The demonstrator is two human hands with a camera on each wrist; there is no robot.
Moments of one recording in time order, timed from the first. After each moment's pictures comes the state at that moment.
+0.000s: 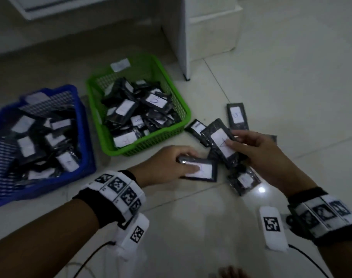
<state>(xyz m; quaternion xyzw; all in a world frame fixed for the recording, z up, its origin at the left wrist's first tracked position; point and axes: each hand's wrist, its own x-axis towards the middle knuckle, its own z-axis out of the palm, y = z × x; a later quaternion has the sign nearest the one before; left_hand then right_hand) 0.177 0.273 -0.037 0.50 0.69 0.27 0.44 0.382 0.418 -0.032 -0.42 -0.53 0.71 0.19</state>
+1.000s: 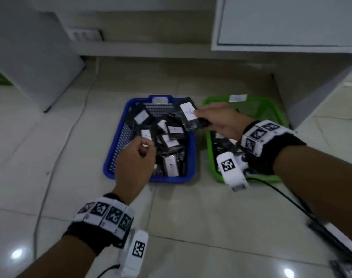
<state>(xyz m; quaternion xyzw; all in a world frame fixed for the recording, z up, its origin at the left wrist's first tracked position) -0.011 0.050 -0.010 0.13 0.89 0.43 -0.04 -0.014 0.296 0.038 -0.29 -0.66 0.70 0.00</state>
